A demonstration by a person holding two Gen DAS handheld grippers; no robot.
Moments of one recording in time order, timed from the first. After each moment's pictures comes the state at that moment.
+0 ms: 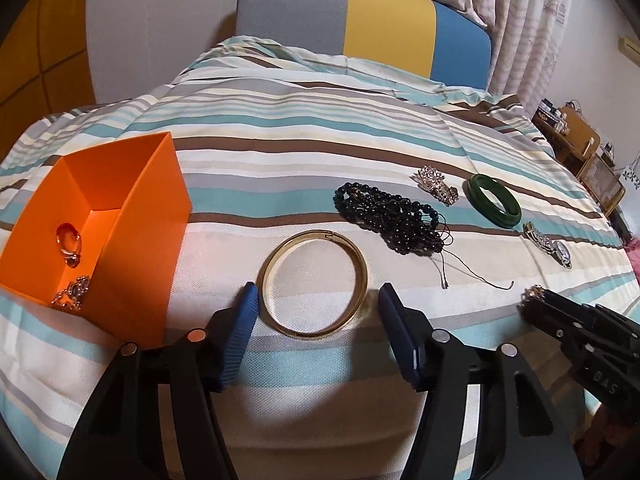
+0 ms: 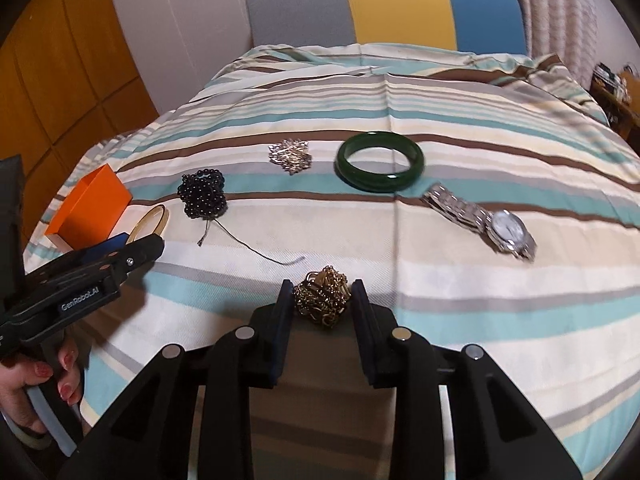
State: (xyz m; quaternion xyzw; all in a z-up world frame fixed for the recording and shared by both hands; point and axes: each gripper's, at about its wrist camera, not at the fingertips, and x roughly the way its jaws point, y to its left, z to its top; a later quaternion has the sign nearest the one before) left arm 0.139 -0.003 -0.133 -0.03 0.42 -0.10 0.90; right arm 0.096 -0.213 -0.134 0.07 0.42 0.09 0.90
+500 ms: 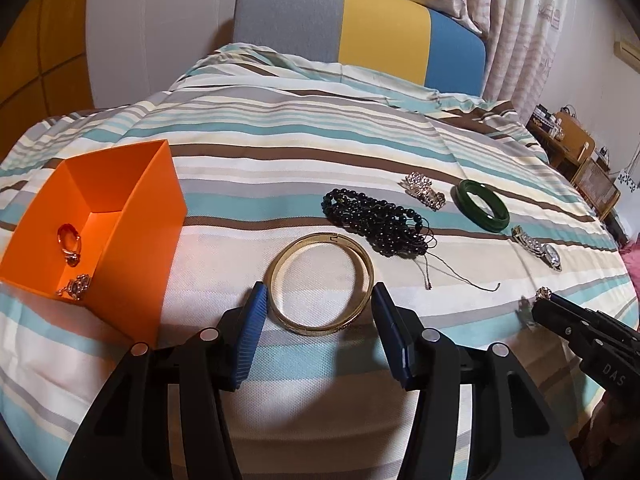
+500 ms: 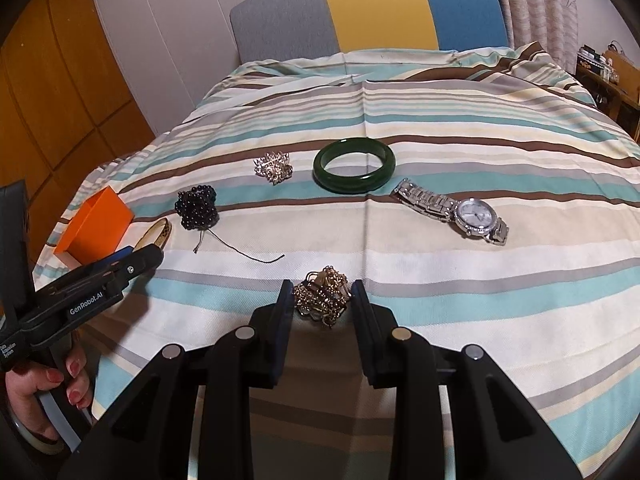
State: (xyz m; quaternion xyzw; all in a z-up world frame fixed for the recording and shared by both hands) left arm 0.130 -0.004 -0.128 -0.04 0.40 -0.11 0.91; right arm 0.080 -0.228 -0.124 0.11 0.40 0.08 0.91
